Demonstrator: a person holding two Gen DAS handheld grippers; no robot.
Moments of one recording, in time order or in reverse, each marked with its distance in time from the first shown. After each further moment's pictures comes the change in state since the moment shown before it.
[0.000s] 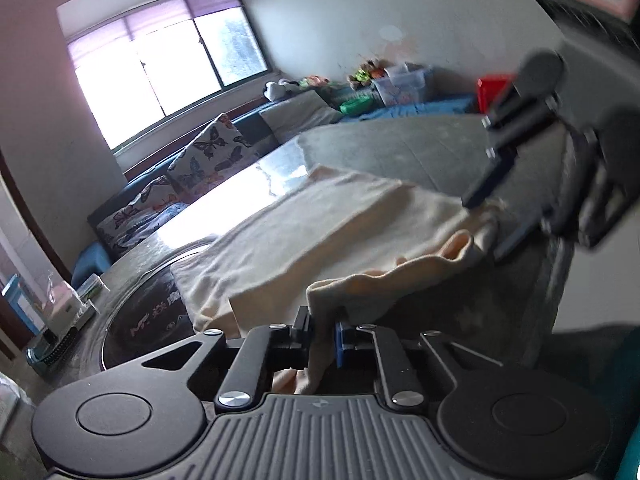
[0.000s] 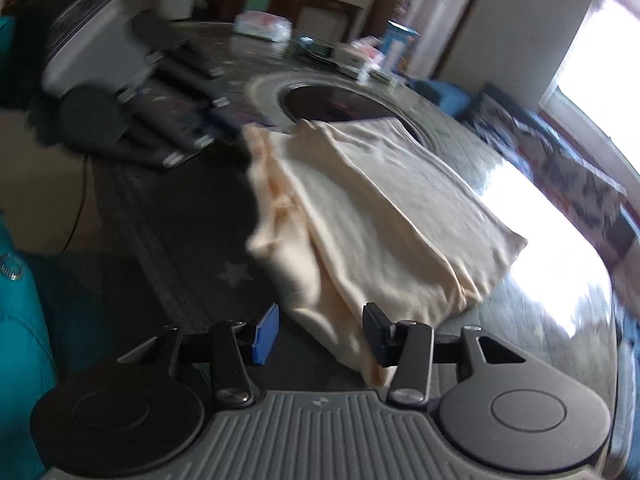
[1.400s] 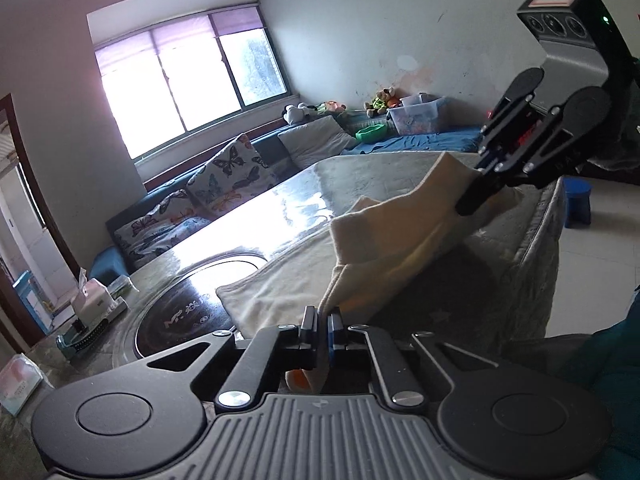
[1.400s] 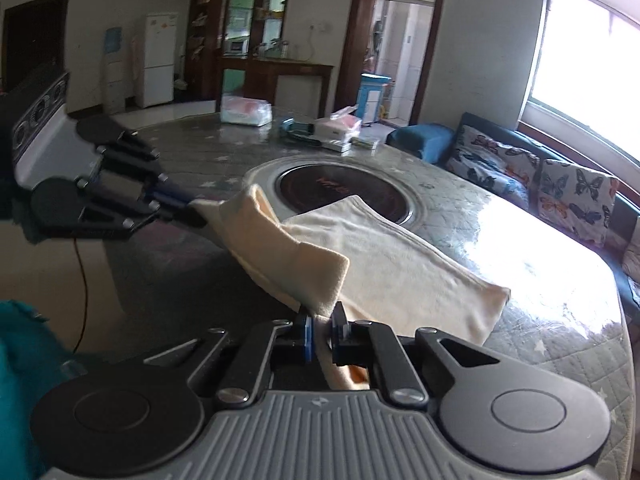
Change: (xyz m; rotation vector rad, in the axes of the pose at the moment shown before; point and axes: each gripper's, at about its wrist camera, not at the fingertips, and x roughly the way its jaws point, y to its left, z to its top) left arm -0.081 -0.001 -0.011 -0.031 -0.065 0.023; right arm -0.058 -0.017 0.016 0.202 -0.187 0.048
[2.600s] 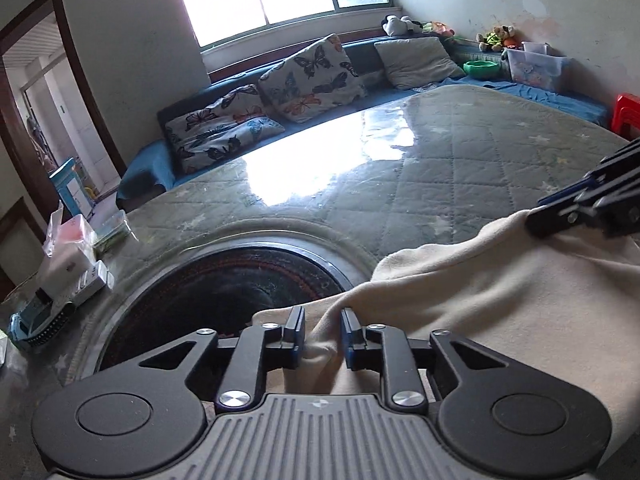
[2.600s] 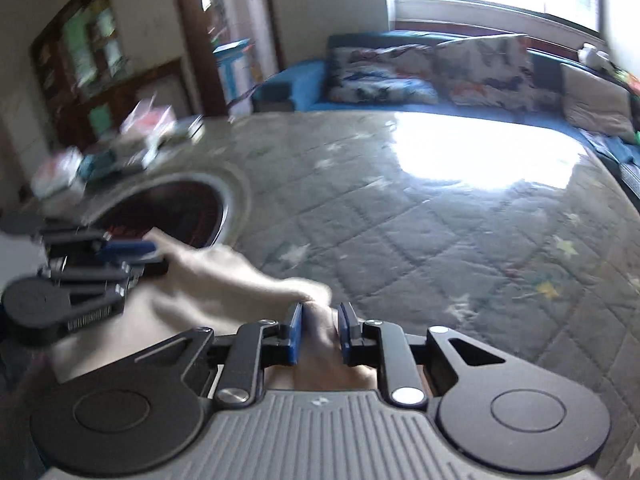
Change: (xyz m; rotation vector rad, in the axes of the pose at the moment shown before) left arm 0.271 0.094 0.049 -0.230 0.287 0.210; right arm 0.184 -0.194 0.028 0.495 0.085 -0.164
